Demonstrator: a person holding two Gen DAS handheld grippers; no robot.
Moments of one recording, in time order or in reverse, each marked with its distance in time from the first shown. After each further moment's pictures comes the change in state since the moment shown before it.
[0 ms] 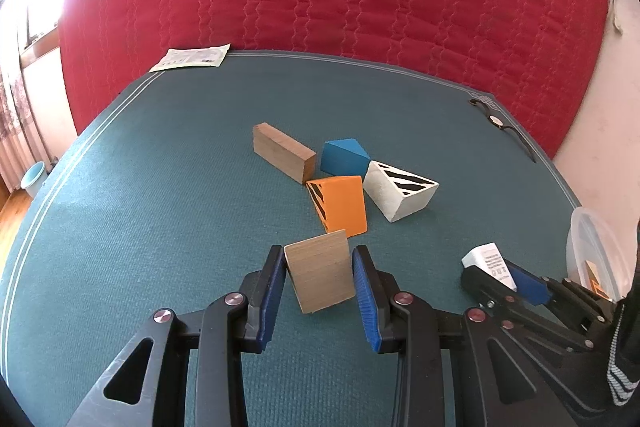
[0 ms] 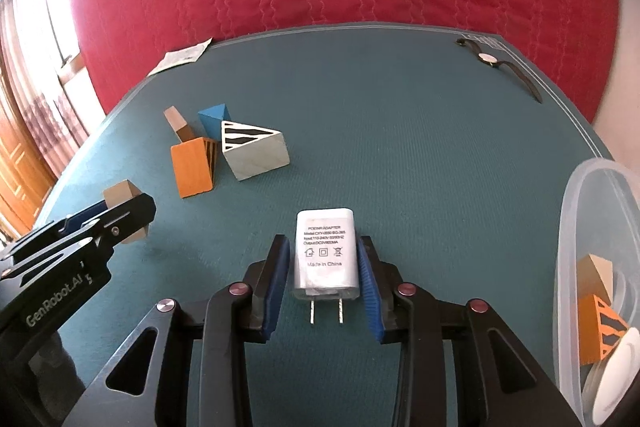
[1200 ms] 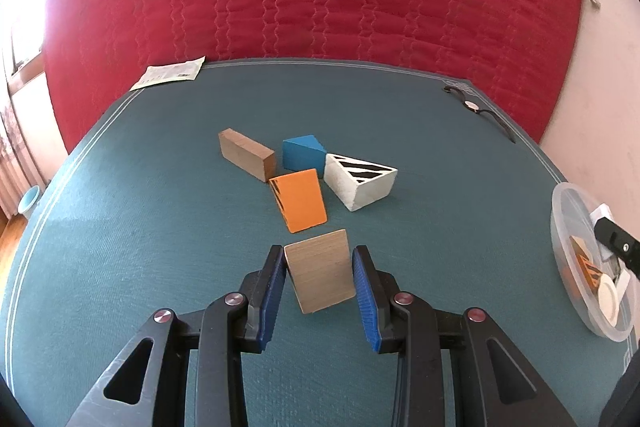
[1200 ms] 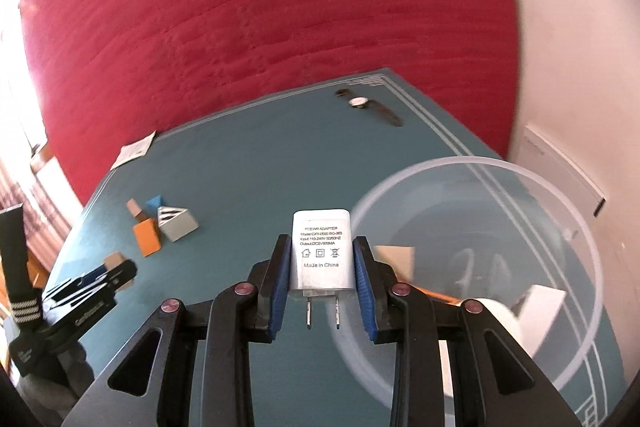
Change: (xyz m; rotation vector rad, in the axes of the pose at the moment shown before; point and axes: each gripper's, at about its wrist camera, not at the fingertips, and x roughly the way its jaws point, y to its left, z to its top) left arm -0.008 -0.031 -0.003 0.084 -0.010 -0.013; right arm -0.105 -0.103 -0.018 0.247 -0.203 -0.117
